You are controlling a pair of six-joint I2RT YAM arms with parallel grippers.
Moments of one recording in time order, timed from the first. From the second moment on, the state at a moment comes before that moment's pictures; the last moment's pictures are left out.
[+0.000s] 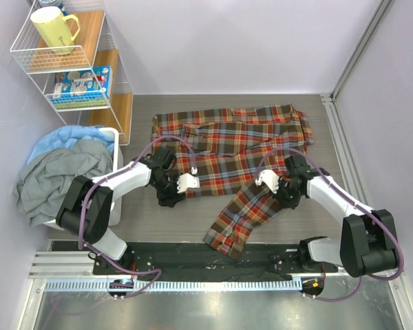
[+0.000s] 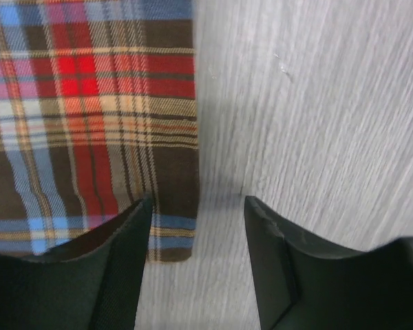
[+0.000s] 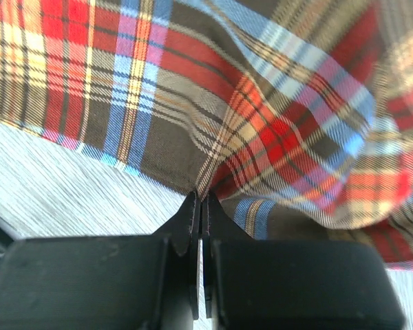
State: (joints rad) left arm -0.45 1.58 0.89 -0.67 0.41 0.94; right arm 0.20 1.26 0.64 -0.71 -0.23 -0.91
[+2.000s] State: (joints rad) left arm -0.18 1.76 1.45 -0.86 0.41 0.91; right arm -0.03 1.84 1.78 -0.90 -0.52 -0.92
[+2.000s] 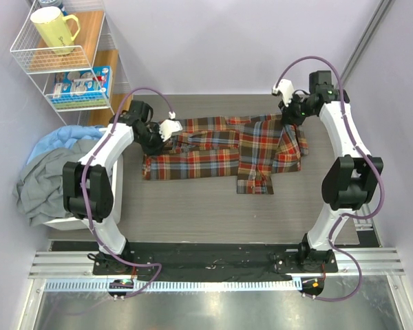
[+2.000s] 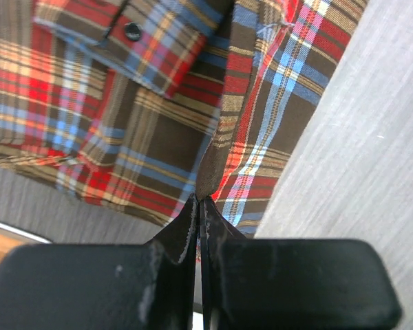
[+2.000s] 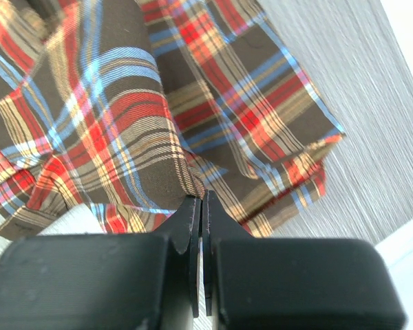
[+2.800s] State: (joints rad) left arm -0.17 1.82 1.46 -0.72 0.36 0.86; right arm -0.06 1.92 1.89 -0.83 -0.55 -0.85
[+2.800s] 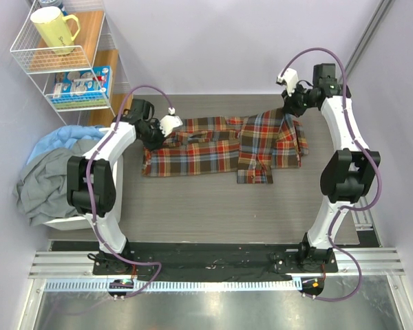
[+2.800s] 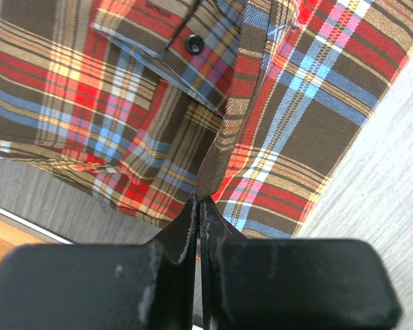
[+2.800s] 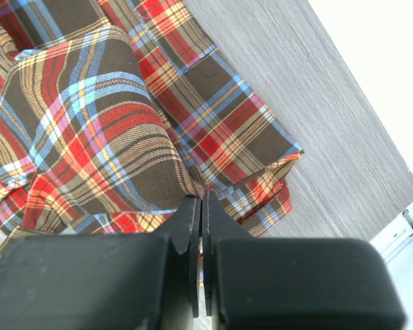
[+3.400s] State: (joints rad) left arm -0.17 1.85 1.49 -0.66 0.31 0.83; right arm -0.06 1.96 1.97 -0.79 -0.55 -0.82
